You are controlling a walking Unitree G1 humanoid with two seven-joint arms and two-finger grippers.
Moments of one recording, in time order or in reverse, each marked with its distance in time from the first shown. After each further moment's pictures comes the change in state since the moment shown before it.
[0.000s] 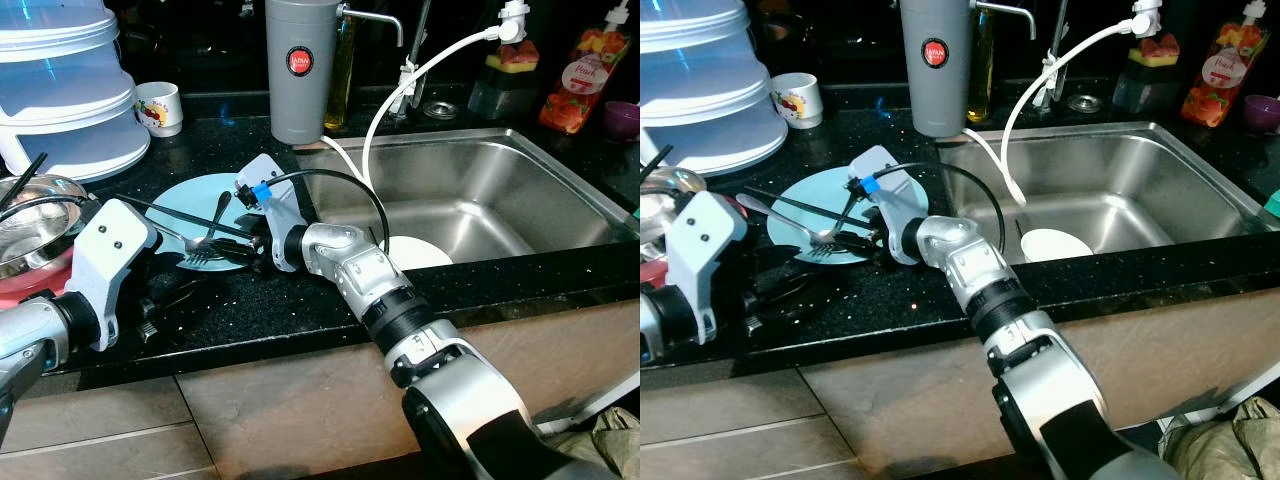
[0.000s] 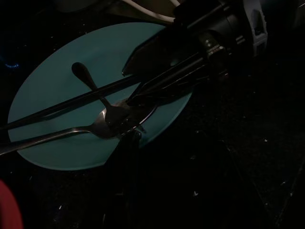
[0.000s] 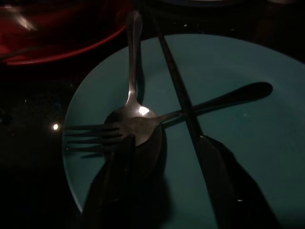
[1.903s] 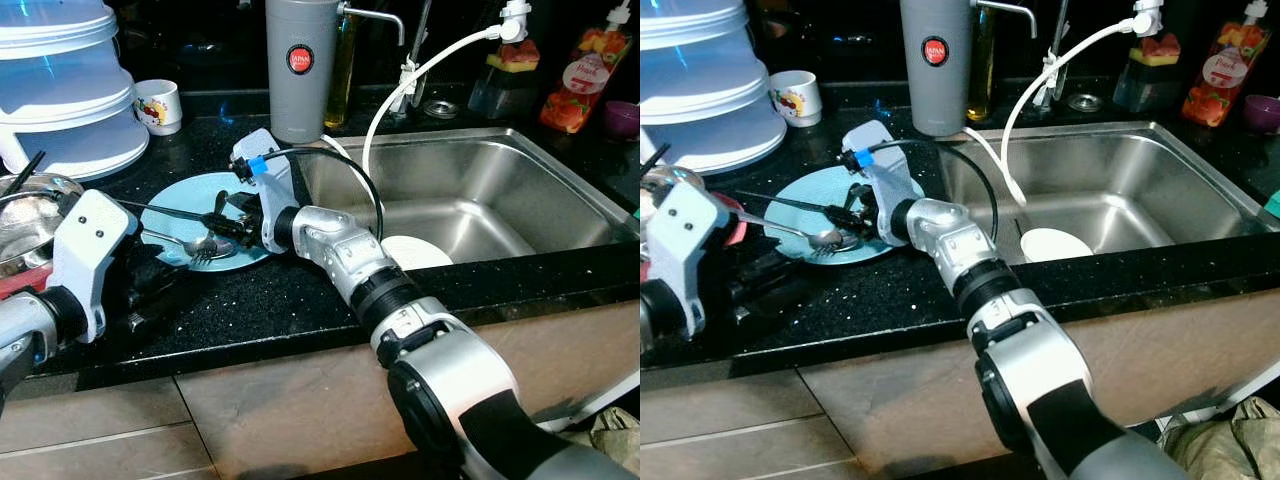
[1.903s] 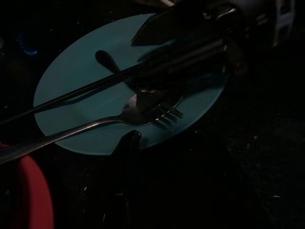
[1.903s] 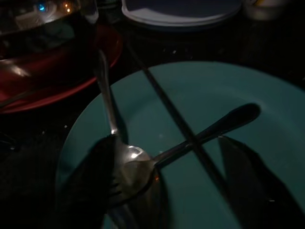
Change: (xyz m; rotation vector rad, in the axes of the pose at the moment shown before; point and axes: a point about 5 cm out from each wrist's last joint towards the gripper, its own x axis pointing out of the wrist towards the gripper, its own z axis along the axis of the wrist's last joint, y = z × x) left arm -0.004 0.012 -0.005 -0.029 0.021 0.084; right arm 0.013 0.000 0.013 0.096 -0.084 -0.046
